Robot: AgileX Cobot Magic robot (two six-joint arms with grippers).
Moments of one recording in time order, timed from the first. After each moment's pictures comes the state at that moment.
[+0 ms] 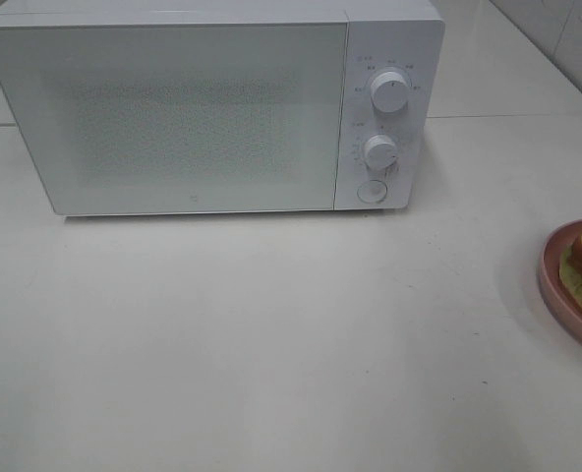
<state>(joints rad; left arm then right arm) -0.04 0.00 -0.49 -0.05 1.05 0.05 0.06 0.89 -0.45 0.02 -0.21 0.03</state>
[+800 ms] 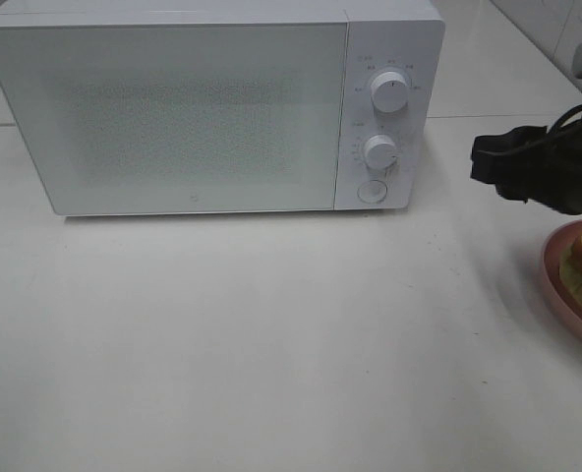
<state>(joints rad) -0.04 0.00 -0.49 -0.05 1.05 0.05 0.23 1.33 -0.40 -0.08 -0.55 0.23</state>
